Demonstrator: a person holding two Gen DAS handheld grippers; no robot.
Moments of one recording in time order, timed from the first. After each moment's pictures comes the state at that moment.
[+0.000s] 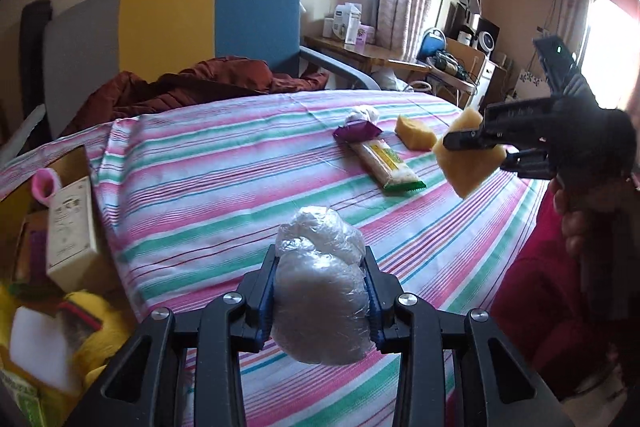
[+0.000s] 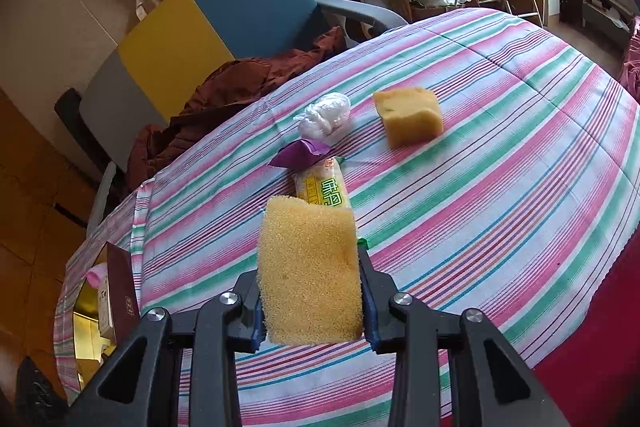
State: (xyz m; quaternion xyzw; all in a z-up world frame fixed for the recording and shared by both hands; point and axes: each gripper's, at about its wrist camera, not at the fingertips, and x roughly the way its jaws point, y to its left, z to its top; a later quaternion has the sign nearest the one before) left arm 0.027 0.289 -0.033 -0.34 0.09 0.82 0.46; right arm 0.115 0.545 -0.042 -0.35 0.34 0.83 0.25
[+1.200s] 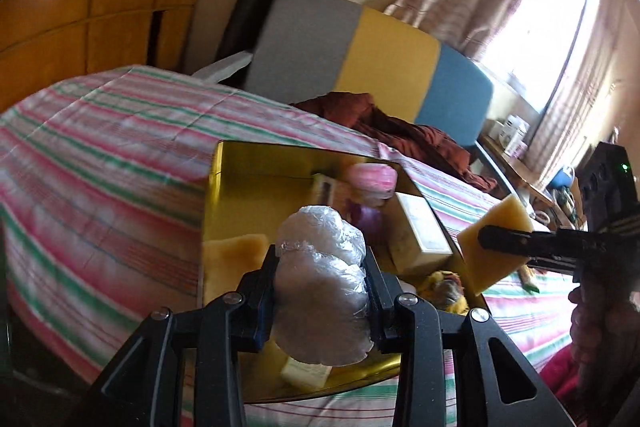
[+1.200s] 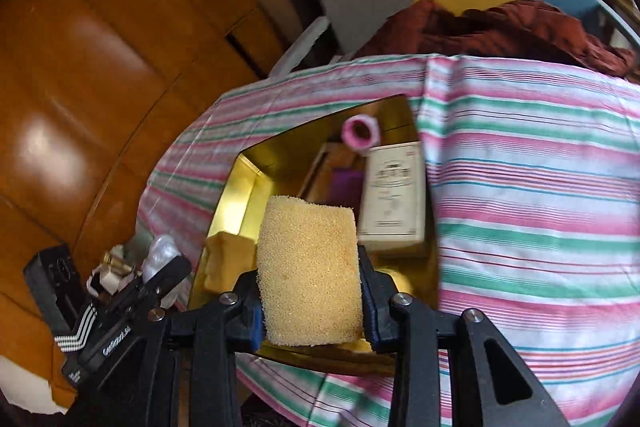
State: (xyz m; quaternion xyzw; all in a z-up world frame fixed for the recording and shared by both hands) left arm -0.044 -0.009 -0.011 -0.36 -0.11 0.90 0.21; right arm -0.055 0.259 -0.015 -0.44 0.21 0.86 -0.12
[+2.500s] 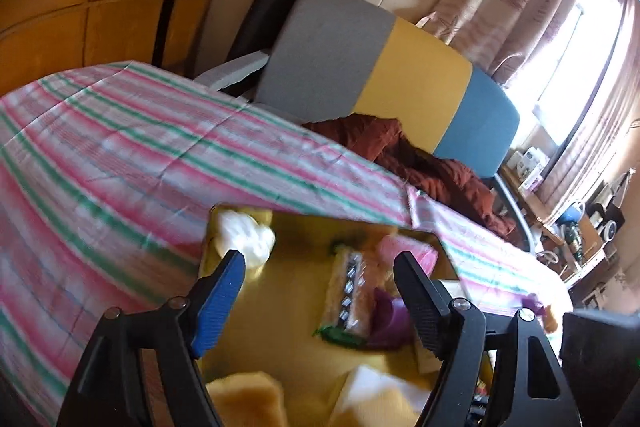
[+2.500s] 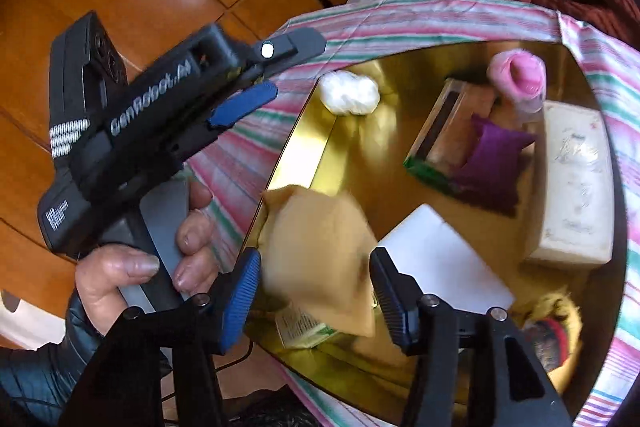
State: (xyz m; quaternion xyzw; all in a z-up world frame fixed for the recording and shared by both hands) left arm -0.160 0.002 -0.009 -0.37 -0.14 0.90 0.18; right arm -0.102 0.177 -0.063 -0.50 0.19 0.80 -0.26
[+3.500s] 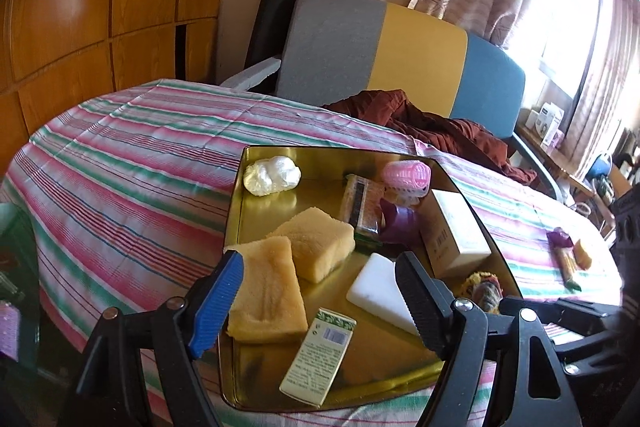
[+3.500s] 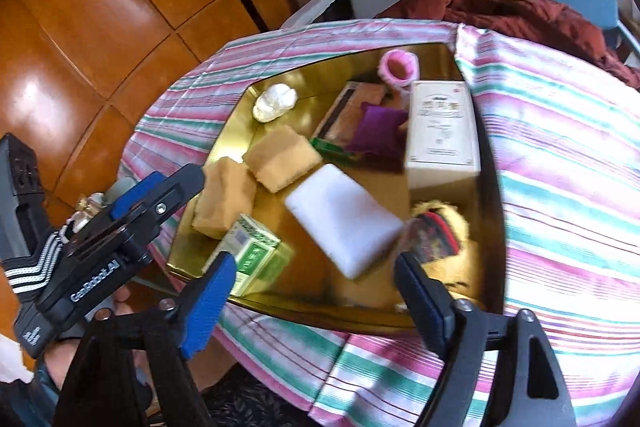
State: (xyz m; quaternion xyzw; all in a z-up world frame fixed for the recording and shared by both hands) left arm -0.044 0.014 -0.014 -0.35 -0.04 0.93 0.14; right arm -0.031 0.214 -0.045 -0.48 0.14 0.86 -0.11
